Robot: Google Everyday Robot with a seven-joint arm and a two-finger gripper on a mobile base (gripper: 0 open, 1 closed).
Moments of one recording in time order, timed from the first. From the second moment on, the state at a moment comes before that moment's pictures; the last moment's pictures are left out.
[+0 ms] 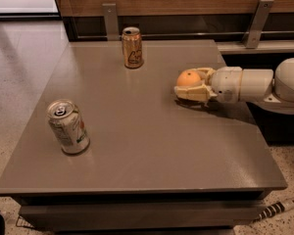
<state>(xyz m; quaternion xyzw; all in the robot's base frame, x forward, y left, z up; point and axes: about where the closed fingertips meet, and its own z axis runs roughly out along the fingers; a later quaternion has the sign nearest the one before) 0.611 -0.119 0.850 -0.44 0.66 0.30 0.53</state>
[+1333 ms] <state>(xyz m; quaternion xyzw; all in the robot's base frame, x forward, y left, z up) 0.481 0.002 0.855 -0.44 0.65 0.36 0.51</state>
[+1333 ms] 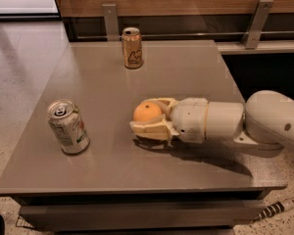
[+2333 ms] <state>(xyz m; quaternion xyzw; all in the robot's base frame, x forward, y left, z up) 0.405 0.089 0.843 -0.46 0.62 0.39 0.50</state>
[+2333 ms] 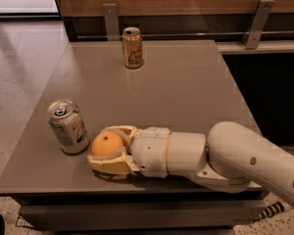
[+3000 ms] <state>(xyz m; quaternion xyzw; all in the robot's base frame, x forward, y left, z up) 0.405 0.098 0.831 -0.48 0.62 0.37 0.50</state>
